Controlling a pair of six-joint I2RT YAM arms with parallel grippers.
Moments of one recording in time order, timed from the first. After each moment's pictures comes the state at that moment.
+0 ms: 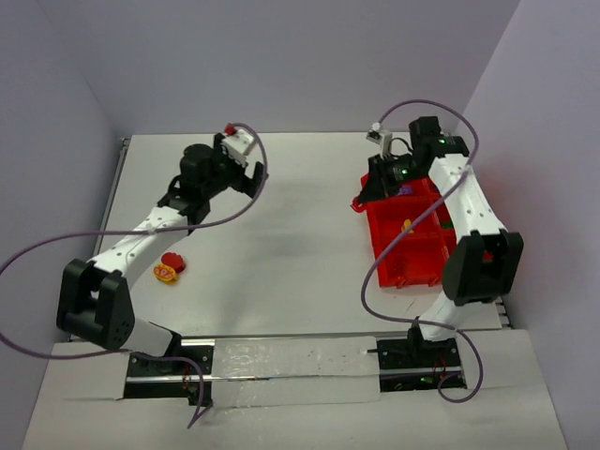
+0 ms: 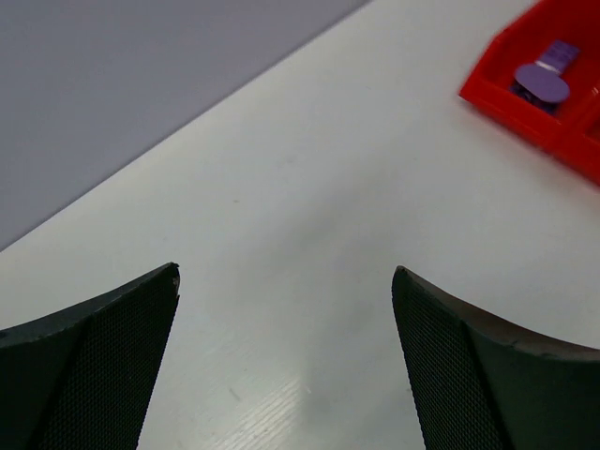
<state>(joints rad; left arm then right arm) -0.42 1.45 1.07 0.15 0.24 0.19 0.05 1.65 1.58 -1.10 -0.85 -0.42</state>
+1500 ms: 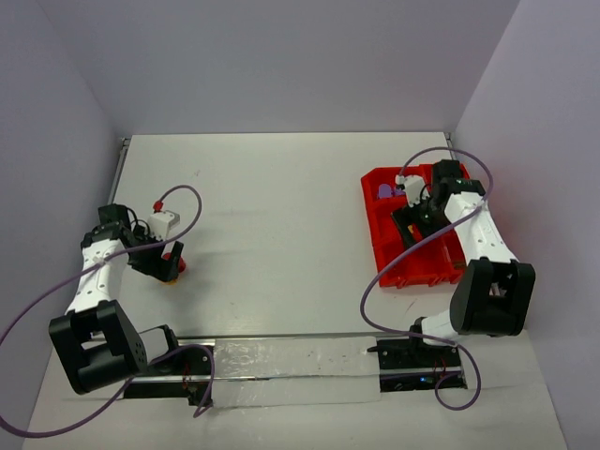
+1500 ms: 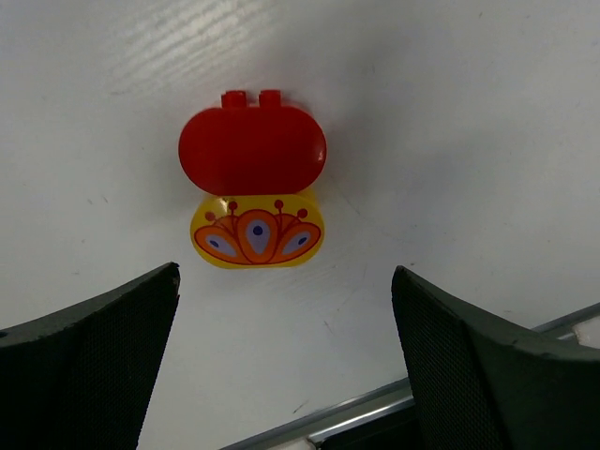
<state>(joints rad) 0.30 1.20 0.80 -0.85 0.34 0.71 -0.12 1.43 1.10 -0.99 -0.15 -0.60</state>
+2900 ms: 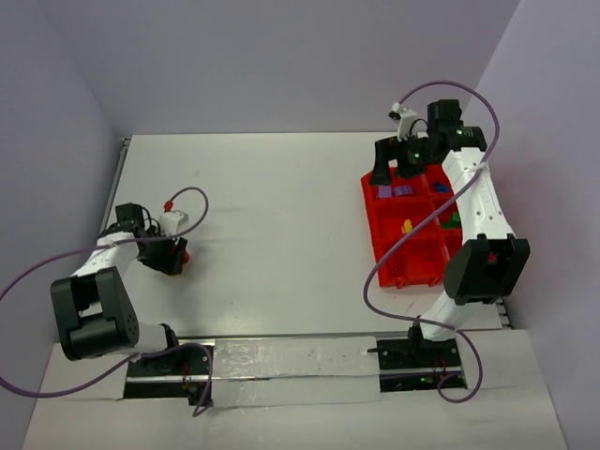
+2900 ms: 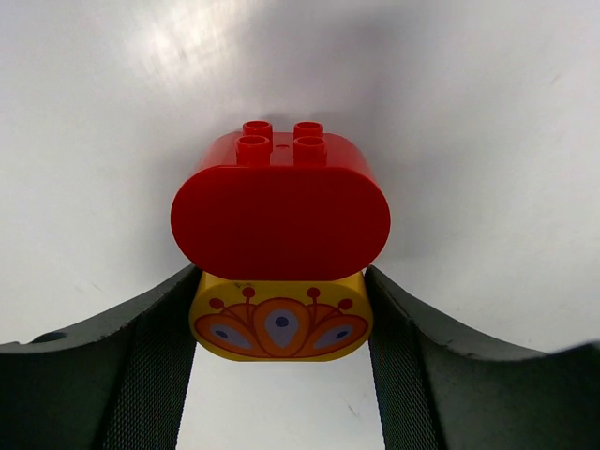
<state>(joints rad) 0.23 1.38 0.73 -0.59 0.30 0.65 -0.01 1.65 1.71 -1.07 -0.56 -0.28</state>
